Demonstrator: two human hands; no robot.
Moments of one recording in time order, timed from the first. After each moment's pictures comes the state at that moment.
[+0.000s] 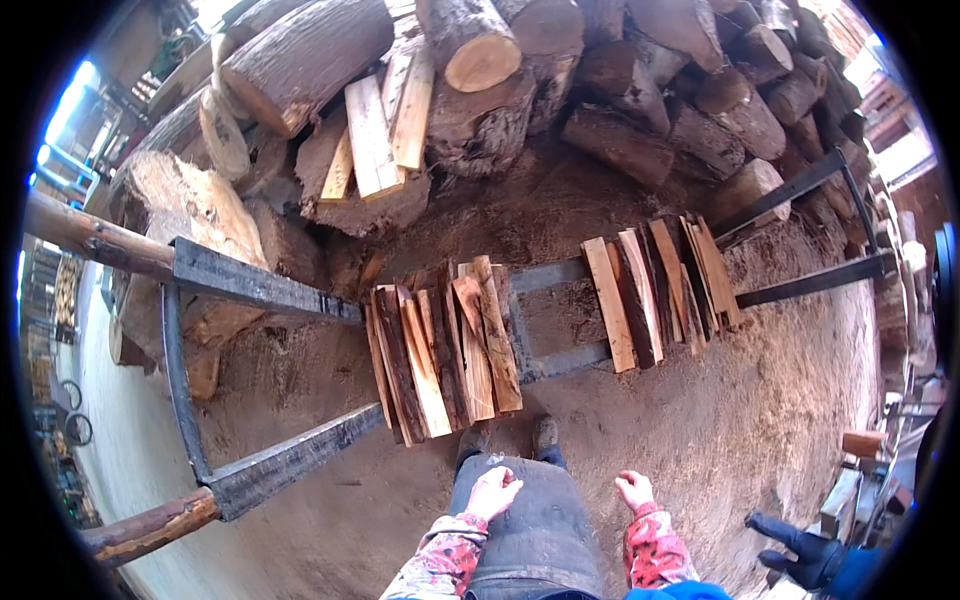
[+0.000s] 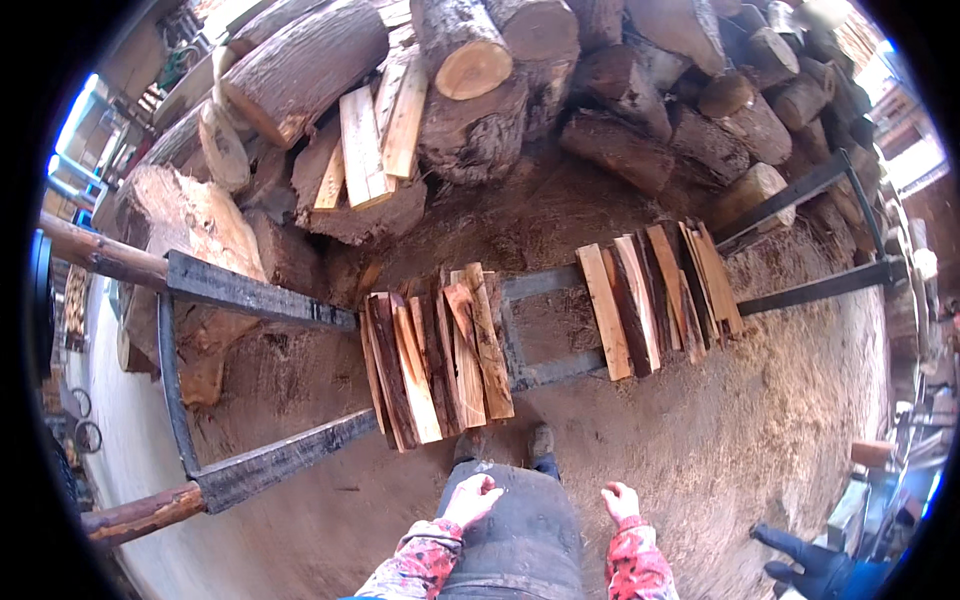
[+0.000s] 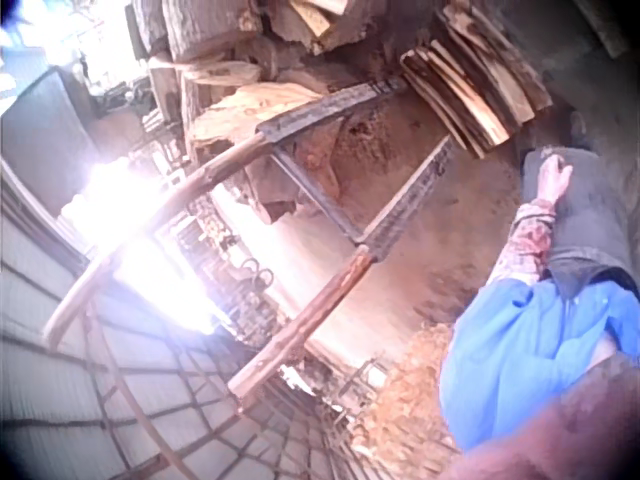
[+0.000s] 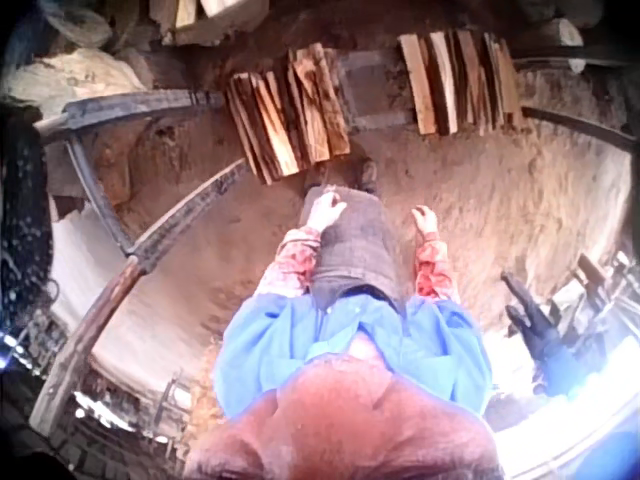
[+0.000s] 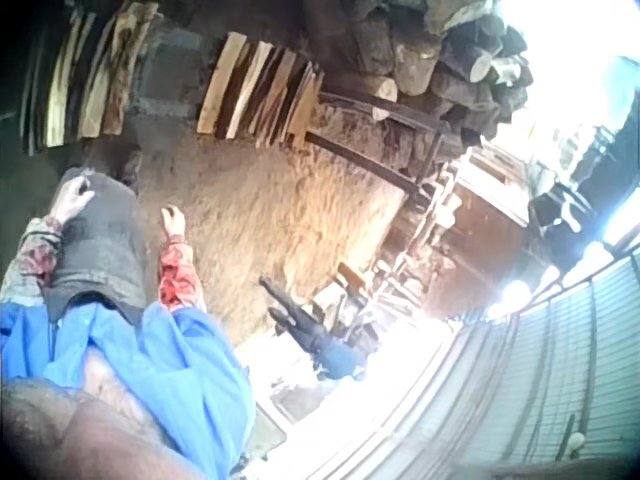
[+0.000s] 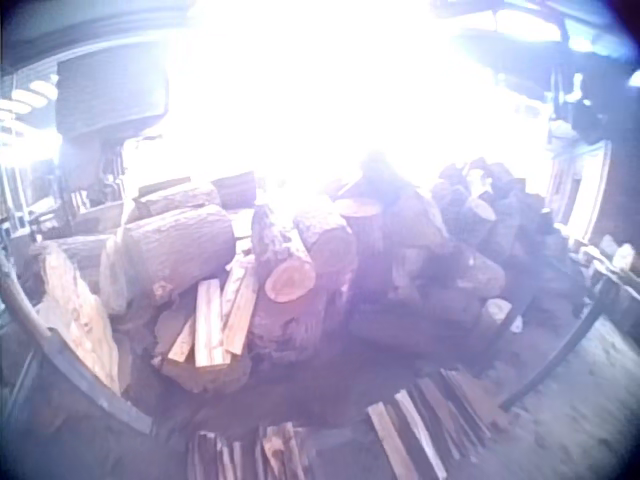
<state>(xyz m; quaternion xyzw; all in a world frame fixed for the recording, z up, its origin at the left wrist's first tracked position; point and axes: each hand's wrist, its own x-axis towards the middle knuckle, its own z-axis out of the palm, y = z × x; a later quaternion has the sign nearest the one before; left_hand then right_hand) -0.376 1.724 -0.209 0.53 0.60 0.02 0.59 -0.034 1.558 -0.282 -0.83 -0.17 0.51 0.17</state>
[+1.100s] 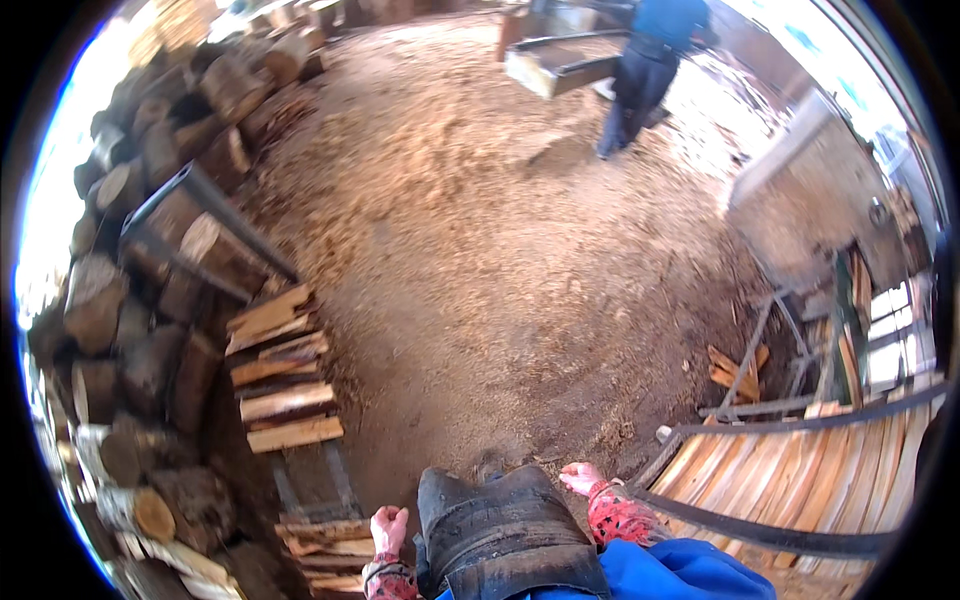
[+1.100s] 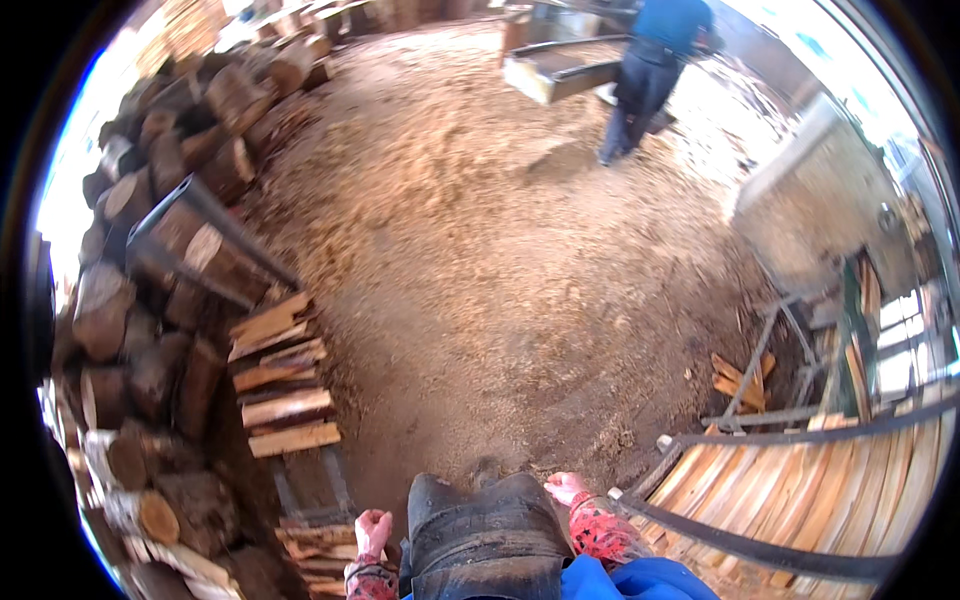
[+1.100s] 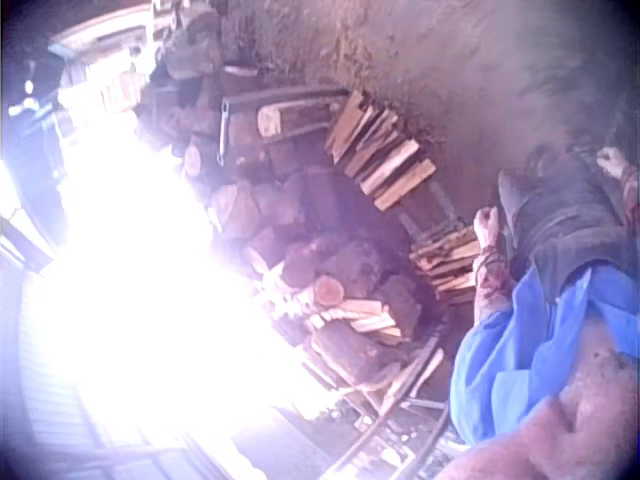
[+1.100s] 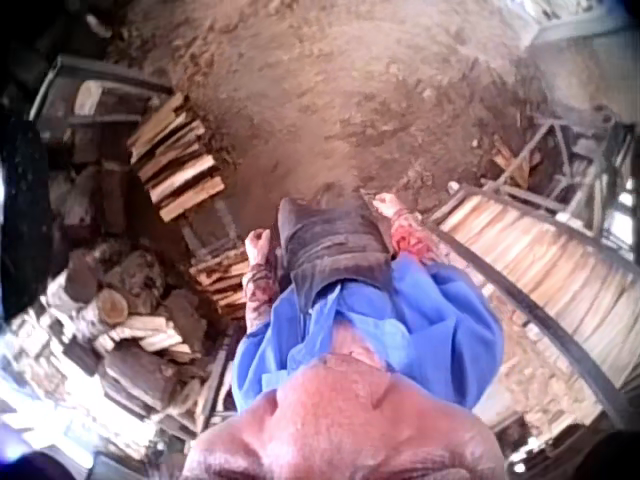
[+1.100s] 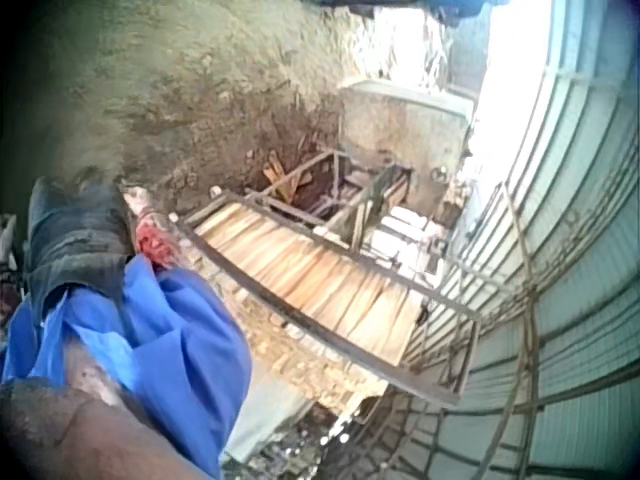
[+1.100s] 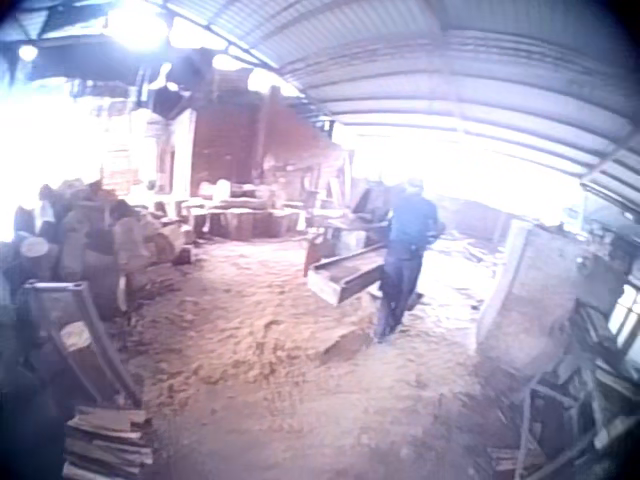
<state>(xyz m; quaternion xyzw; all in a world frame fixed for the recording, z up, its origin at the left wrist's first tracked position) -0.149 1.634 -0.207 0.83 0.26 -0.19 0.46 -0.192 1.148 -0.246 -0.73 0.32 0.34 0.49</state>
